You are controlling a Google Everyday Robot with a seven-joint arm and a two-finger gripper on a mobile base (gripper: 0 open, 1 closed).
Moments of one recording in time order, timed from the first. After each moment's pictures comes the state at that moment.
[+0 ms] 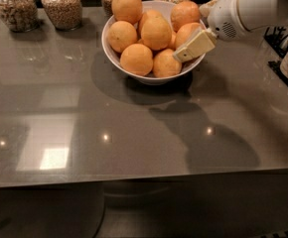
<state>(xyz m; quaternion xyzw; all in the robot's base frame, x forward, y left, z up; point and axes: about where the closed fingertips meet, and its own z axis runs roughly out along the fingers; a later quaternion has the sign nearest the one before) 0.628 -0.129 0.980 -0.49 0.74 0.06 0.45</state>
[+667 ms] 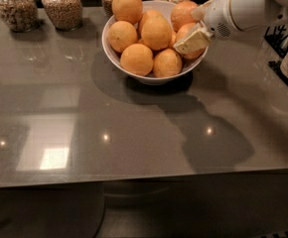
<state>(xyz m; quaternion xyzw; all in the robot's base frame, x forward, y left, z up) 0.657 -0.134 0.971 -0.50 0.73 0.02 0.47</state>
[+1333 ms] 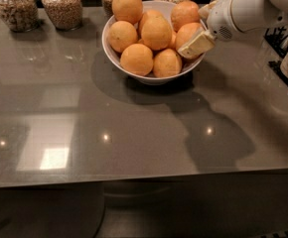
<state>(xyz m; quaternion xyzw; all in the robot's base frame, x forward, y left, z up) 0.669 -0.151 0.959 -0.51 0.73 -0.01 0.45</state>
